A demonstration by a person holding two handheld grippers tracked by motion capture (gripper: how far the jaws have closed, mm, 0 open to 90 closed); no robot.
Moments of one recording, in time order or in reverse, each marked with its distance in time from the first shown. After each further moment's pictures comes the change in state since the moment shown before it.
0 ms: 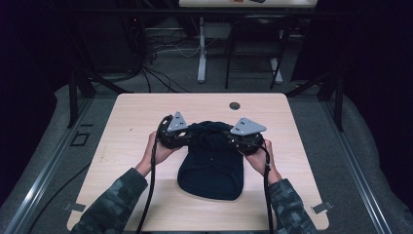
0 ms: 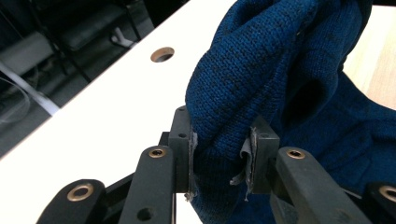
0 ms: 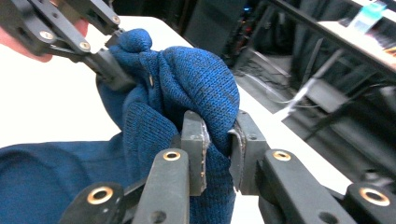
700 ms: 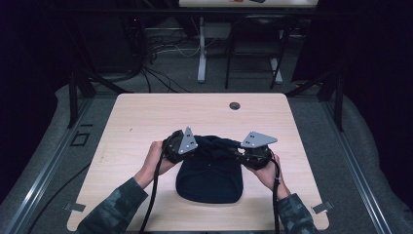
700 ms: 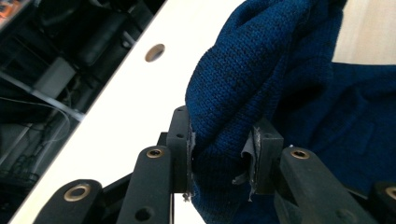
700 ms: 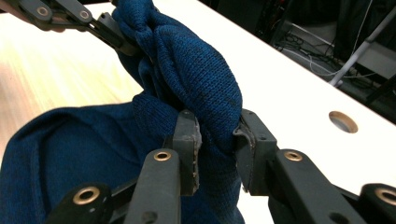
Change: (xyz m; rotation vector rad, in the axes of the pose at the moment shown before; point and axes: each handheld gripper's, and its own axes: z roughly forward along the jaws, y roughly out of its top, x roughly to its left) left arm -0.047 0.004 -0.012 0.085 0.062 0.249; right arm 0.009 -0.039 -0.021 0.058 0.116 0.094
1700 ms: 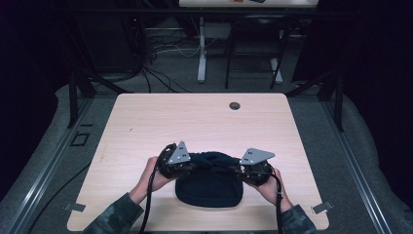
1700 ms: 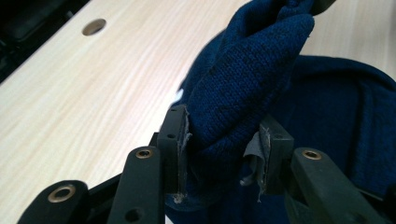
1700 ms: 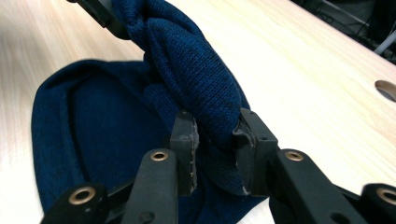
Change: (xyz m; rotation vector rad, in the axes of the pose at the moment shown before) left arm -0.027 -0.034 -0.010 -0.027 -0.195 -0.154; right arm 0.026 -0.027 -0.008 0.093 0.072 -0.033
